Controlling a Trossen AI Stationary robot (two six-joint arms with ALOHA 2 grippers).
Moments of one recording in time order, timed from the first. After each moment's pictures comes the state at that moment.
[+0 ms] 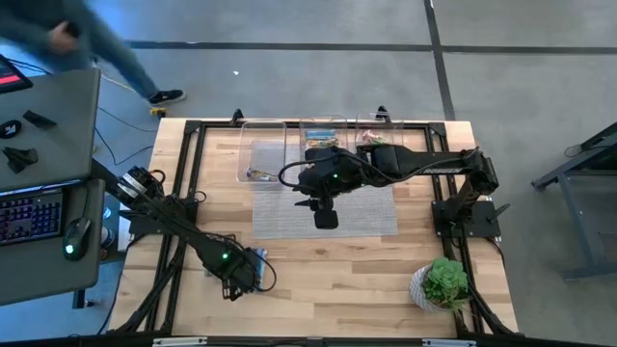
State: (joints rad) left arm -0.65 1.69 0.98 -0.87 0.05 -0.87; right arm 0.07 1.78 1.92 -0.78 -0.02 -0.09
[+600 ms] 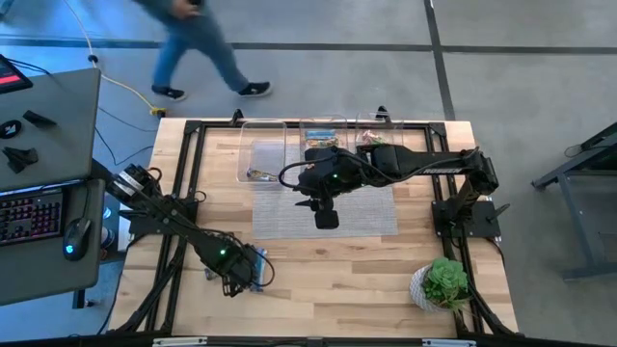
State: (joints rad) left arm -0.65 1.68 0.90 -0.77 0.08 -0.91; right arm 0.07 1.78 1.92 -0.79 -0.02 -0.11
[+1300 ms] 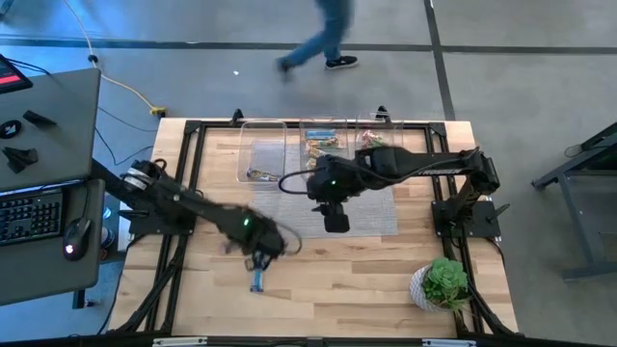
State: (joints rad) left arm -0.39 1.69 1.24 -1.18 -0.09 -0.75; right arm 0.07 1.78 1.89 -0.98 -0.04 -0.03
